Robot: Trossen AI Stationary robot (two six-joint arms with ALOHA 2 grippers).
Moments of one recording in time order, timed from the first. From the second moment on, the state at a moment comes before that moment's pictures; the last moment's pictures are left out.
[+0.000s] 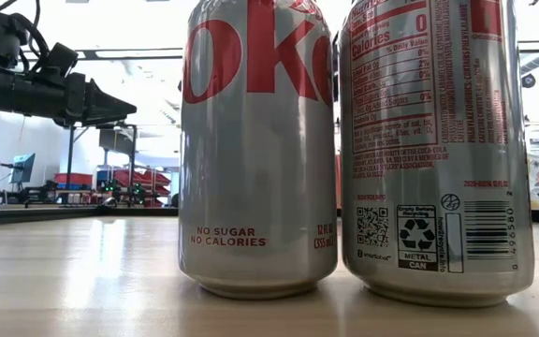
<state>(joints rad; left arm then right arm) 0.63 0.02 0.03 0.01 -0.02 0.12 -0.38 1.67 1.11 -0.80 1.09 1.23</state>
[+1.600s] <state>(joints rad) 0.63 0.02 0.03 0.01 -0.02 0.12 0.40 1.70 1.49 -1.20 -0.13 1.58</state>
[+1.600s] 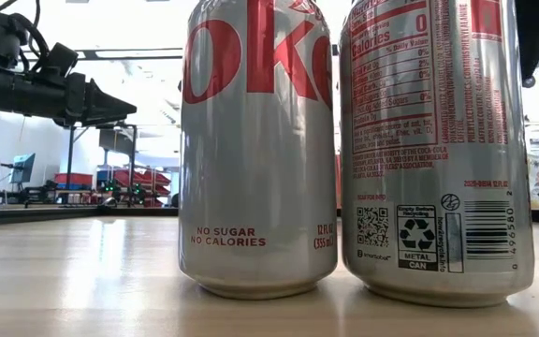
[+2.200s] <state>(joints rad) 0.63 0.02 0.03 0.01 -0.02 0.12 0.53 2.11 2.07 -1.41 -0.13 1.34</state>
